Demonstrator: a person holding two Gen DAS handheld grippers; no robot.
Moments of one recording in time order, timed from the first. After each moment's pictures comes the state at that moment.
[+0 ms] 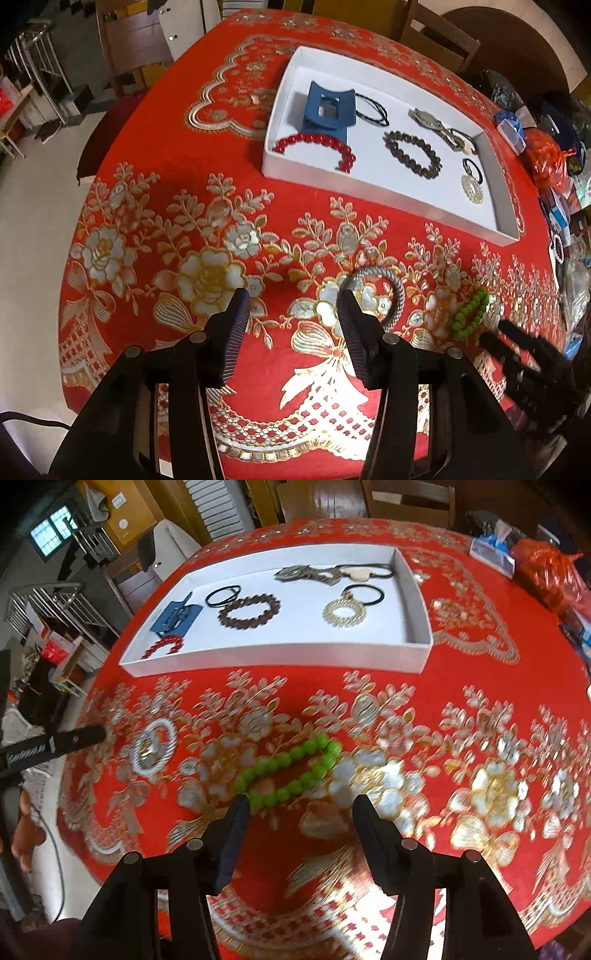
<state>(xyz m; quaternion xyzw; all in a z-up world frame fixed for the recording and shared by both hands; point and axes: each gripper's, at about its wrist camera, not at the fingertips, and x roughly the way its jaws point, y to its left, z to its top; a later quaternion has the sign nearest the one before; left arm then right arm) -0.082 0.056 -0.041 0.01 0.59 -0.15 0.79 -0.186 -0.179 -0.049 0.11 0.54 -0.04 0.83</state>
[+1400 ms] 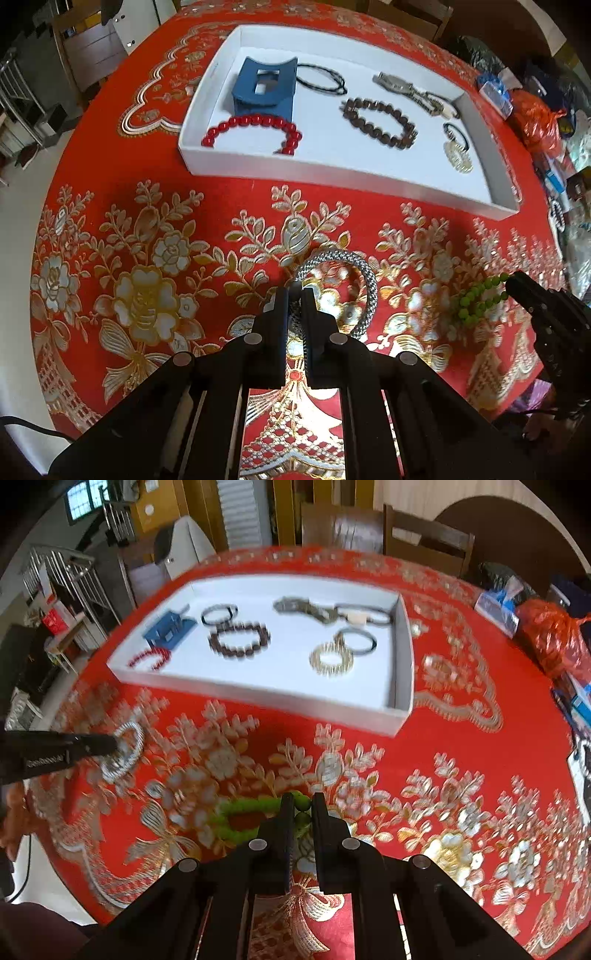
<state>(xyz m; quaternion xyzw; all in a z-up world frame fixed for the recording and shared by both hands) -0.067 -0.005 -0.063 0.05 0.60 -0.19 0.78 -0.173 -0.189 -0.021 0.03 0.50 -0.03 0.86</state>
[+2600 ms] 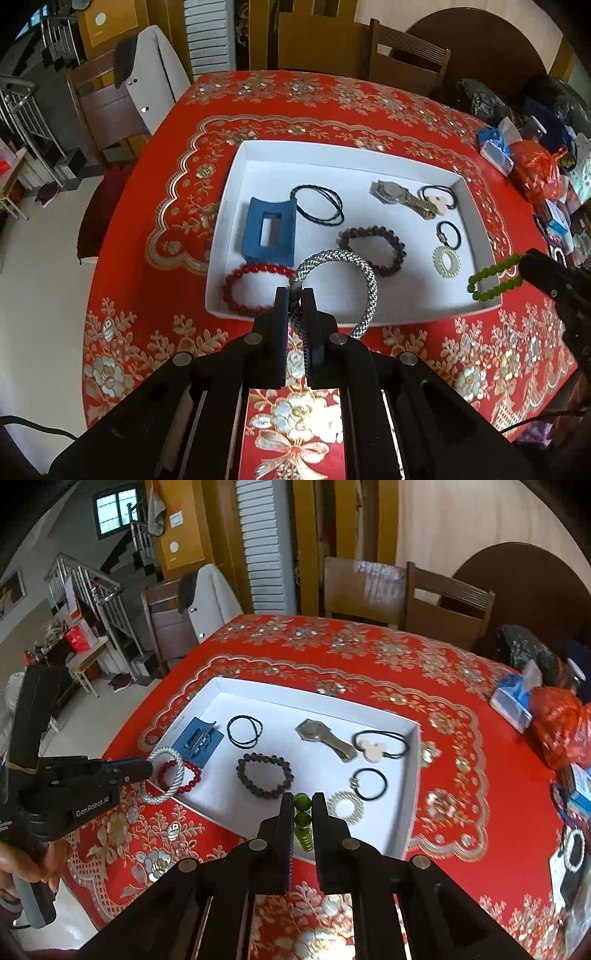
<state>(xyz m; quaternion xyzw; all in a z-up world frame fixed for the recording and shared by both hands) -0.016 -0.015 0.011 0.06 0.51 -0.17 0.84 -0.082 -0.184 0.057 0.02 0.45 0.02 0.89</state>
